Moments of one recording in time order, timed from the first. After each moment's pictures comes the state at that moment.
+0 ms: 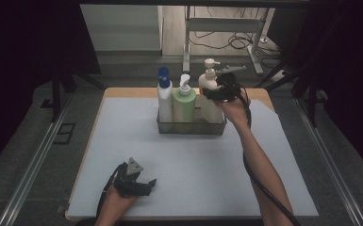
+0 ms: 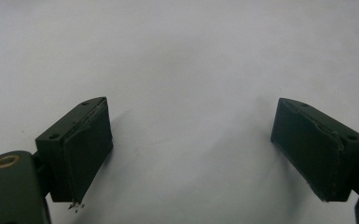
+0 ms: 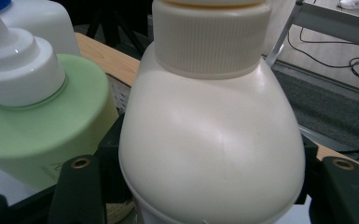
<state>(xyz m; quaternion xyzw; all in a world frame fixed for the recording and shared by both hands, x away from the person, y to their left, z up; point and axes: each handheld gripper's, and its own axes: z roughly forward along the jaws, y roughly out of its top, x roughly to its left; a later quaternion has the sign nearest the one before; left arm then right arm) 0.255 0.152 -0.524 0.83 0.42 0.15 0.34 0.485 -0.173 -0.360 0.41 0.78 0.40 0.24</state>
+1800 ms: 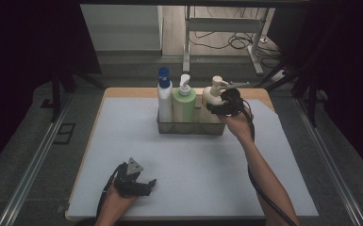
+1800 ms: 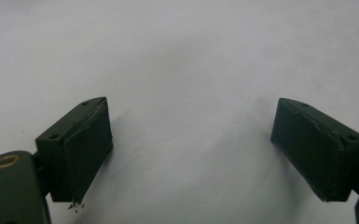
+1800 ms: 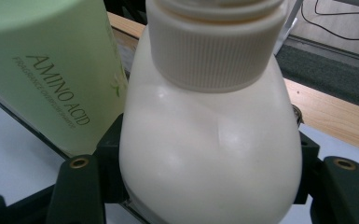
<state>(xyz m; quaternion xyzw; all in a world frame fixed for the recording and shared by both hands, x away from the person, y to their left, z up) 0.255 0.152 -0.524 0.83 0.42 0.15 0.34 0.465 -0.192 -0.402 0.43 0.79 0.39 0.21</state>
